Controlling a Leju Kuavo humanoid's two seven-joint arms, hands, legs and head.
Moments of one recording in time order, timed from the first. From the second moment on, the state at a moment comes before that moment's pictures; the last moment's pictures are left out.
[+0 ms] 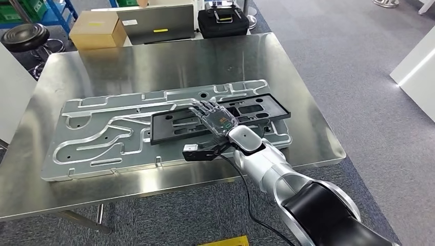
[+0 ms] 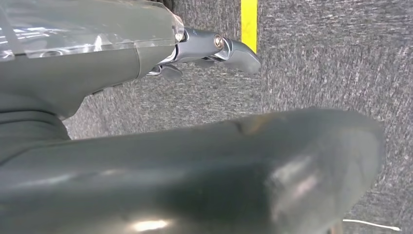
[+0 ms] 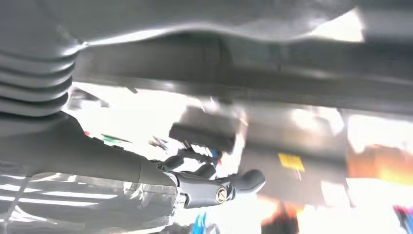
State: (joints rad) left arm -0.16 -0.10 1.18 -0.23 0.60 -0.08 -0.39; right arm -0.95 0.23 0.60 -0.28 1.29 -0.43 -0.24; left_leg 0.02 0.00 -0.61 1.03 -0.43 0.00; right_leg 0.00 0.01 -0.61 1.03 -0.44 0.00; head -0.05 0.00
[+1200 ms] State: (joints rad) left arm -0.09 -0.09 1.24 -0.23 0.60 -0.12 -0.47; right arm 0.07 0.01 -0.42 -1.71 0.78 -0.70 -0.68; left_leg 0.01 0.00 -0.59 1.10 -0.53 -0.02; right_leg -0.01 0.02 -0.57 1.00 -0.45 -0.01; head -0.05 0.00
